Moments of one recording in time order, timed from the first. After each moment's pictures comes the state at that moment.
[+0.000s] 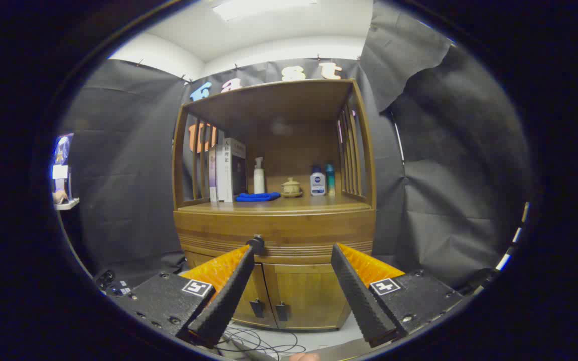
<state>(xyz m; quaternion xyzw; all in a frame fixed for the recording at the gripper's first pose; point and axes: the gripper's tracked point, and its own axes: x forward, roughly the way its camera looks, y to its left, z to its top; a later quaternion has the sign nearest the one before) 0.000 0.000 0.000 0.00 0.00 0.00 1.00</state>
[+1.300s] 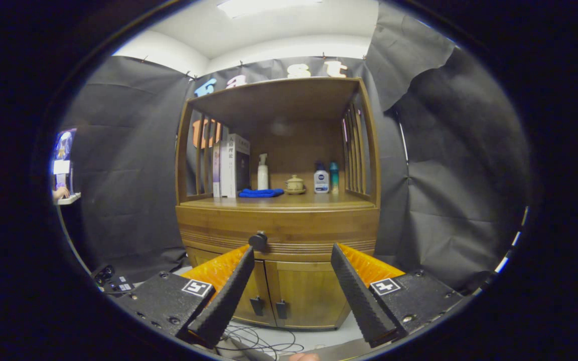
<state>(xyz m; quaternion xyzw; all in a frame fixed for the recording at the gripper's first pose) 0.001 0.005 -0.003 -0.01 0.01 0.01 1.00</state>
